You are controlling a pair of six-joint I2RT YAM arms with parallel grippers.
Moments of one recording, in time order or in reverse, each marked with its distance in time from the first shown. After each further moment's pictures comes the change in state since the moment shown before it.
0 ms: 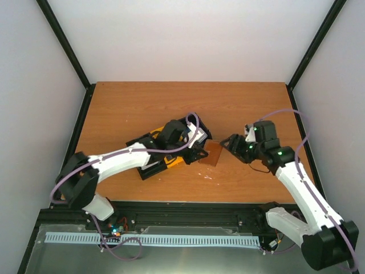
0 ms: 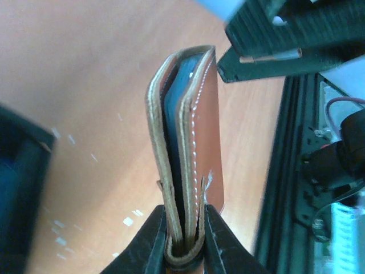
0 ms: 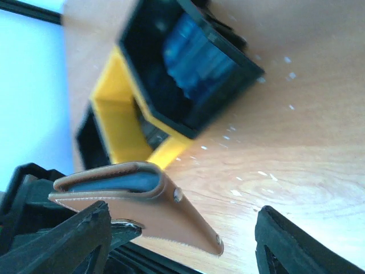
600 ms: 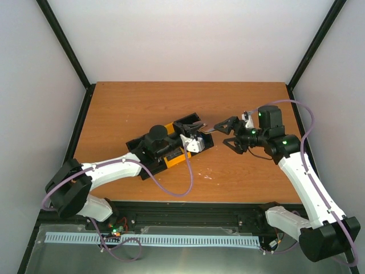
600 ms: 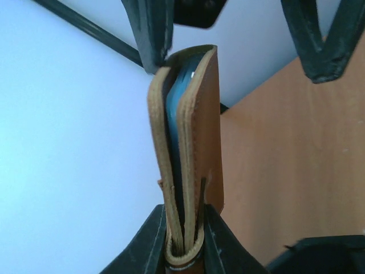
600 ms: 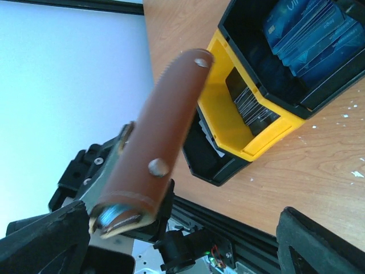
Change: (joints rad) left arm 0.000 -0.174 -0.248 0.731 -0.376 1.173; right arm -0.022 0.045 0.269 -0.038 -0.245 0.218
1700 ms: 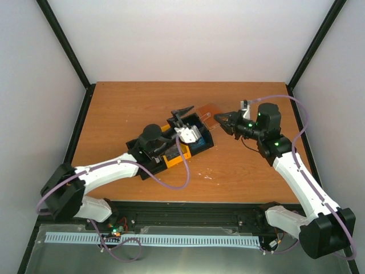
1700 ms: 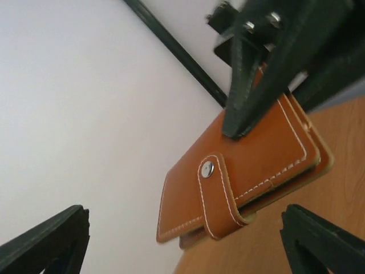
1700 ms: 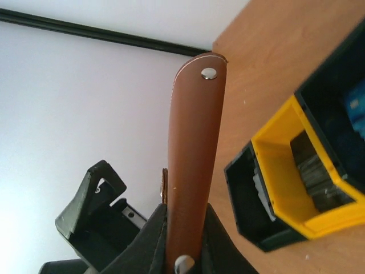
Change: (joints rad) left arm -0.002 -0.022 0.002 0.135 -0.092 -0.113; right arm 0.022 0.041 -0.120 0.509 0.014 0.187
